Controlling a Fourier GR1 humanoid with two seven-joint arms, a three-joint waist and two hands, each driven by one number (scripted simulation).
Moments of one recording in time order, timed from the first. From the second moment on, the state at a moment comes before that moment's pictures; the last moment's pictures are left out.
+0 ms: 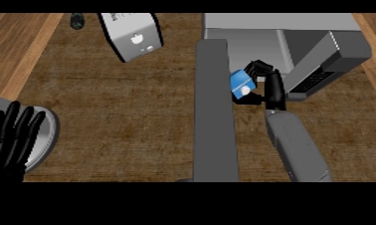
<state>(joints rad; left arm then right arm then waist) 0.33 0.05 0.12 -2.19 0.20 -0.26 -0.01 -0.53 -0.05 -0.04 -0.77 0.12 -0.35 -0.55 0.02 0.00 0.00</state>
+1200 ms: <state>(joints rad) 0.26 0.07 0.11 -2.13 0.15 -0.27 -0.01 -0.99 -0.22 -0.12 -0.14 0.29 -0.70 -0.57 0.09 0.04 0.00</state>
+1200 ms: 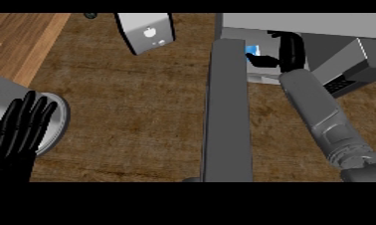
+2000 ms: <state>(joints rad) 0.27 0.05 0.06 -2.15 0.09 -0.26 -0.01 -1.05 -0.20 -0.14 -0.10 0.29 -0.68 -0.55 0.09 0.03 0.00</state>
